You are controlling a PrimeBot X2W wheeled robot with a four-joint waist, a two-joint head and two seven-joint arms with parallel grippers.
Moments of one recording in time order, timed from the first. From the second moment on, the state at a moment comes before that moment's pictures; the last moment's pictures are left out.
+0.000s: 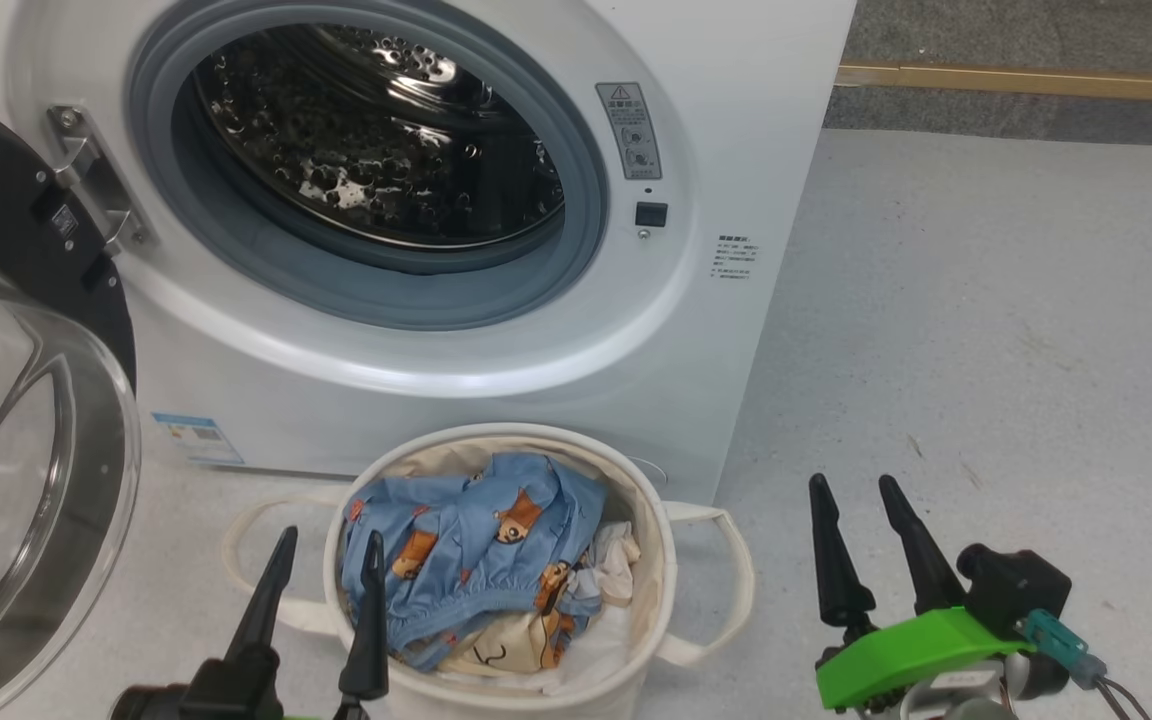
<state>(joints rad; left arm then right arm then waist) 0.02 0.05 -0.13 0.10 -0.07 0.07 -0.26 -0.08 -0.05 0.24 0.22 0.38 0.13 -0.25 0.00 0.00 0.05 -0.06</state>
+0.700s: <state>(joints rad) 0.02 0.05 -0.12 0.08 -0.03 0.07 -0.26 -0.08 -0.05 0.23 0.22 0.39 0.13 -0.25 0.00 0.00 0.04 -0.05</state>
